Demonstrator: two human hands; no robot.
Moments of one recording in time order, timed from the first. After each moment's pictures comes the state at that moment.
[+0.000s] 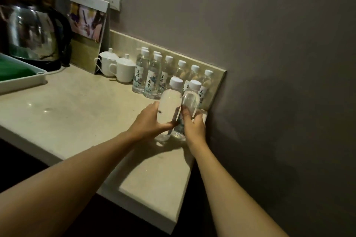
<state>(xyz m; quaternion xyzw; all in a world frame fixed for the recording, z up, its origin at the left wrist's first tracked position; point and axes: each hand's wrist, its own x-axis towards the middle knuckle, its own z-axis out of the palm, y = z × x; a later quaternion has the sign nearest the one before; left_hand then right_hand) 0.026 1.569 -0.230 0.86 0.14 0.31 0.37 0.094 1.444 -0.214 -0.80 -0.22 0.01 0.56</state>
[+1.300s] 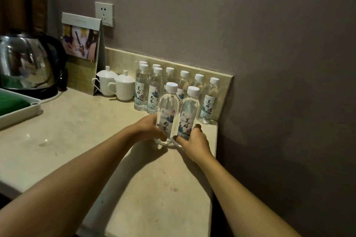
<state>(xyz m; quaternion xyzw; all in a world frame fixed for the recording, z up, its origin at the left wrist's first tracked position) 0.063 1.642 -0.206 0.86 0.13 0.09 0.49 0.134 1.481 -0.227 -0.89 -0.27 0.02 0.37</state>
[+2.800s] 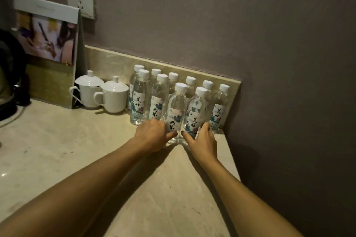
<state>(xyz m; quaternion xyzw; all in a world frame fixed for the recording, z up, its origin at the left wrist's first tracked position) 0.121 1.712 -0.220 0.98 0.10 0.16 0.09 0.176 1.562 -0.236 -0.92 -0.14 -0.11 0.35</state>
